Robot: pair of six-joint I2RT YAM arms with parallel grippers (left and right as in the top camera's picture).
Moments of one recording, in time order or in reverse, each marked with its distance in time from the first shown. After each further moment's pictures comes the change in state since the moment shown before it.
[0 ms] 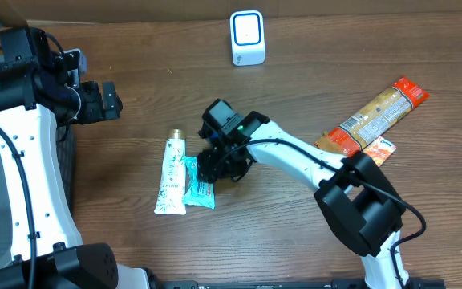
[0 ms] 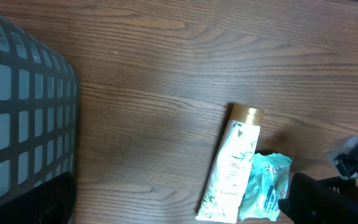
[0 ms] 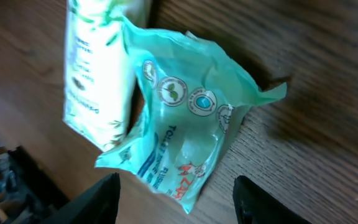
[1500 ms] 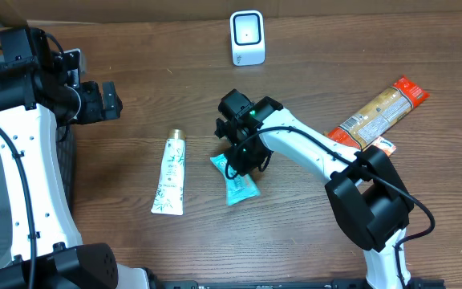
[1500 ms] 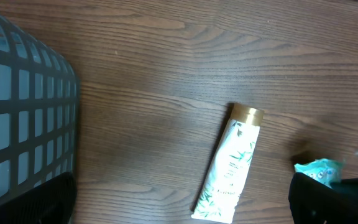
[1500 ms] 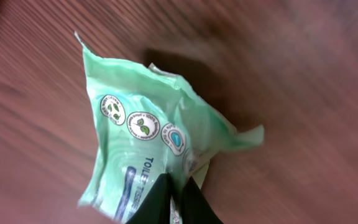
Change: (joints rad) left arm 0.000 0.000 0.000 0.000 0.000 0.000; right arm -0.079 -0.008 0.047 -0.238 0.263 -0.510
